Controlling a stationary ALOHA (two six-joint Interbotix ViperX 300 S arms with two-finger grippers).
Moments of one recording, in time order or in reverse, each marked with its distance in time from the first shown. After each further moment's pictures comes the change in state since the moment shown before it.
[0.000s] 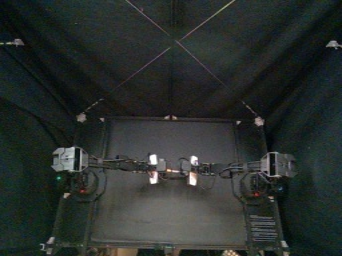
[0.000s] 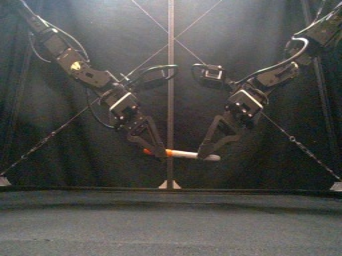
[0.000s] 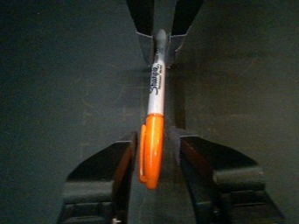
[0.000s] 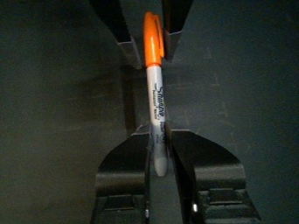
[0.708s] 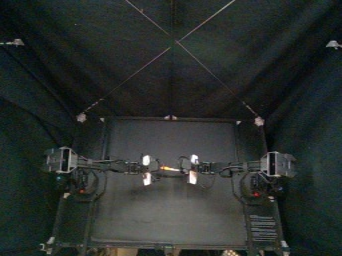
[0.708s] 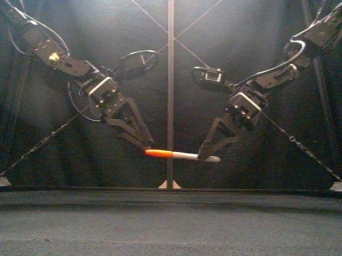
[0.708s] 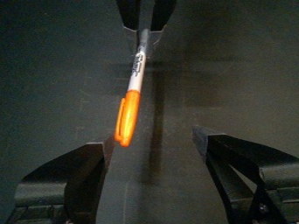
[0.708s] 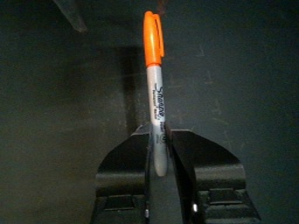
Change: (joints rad) left arm -0.018 -0.129 0.123 -0.078 -0.054 -0.002; right arm -0.018 0.002 0.000 0.000 0.000 0.000
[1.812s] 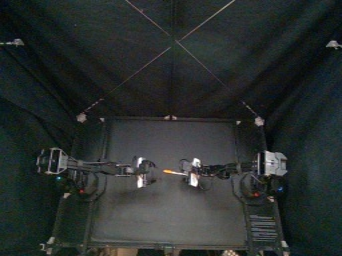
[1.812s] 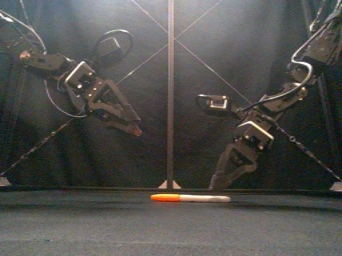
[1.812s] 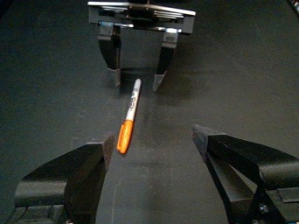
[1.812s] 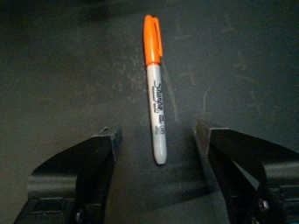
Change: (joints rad) left arm -0.034 -0.121 0.158 -0.020 -0.221 0.002; right arm -0.009 0.144 0.052 0.066 -0.087 -0.006
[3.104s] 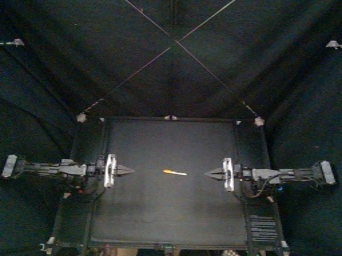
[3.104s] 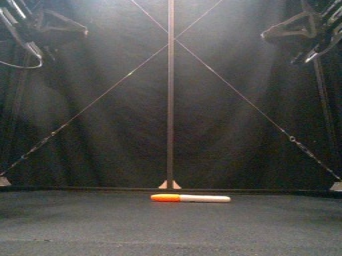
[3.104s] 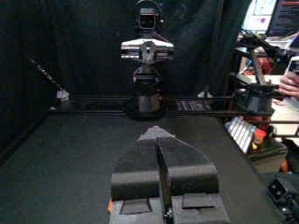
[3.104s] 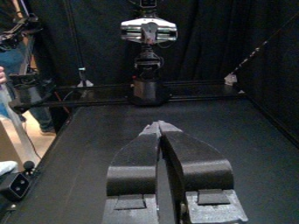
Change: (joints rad) left arm -0.106 -0.784 0.238 -0.063 0.012 -0.009; right arm 0.193 -1.060 0.325 0.011 -0.118 0.002
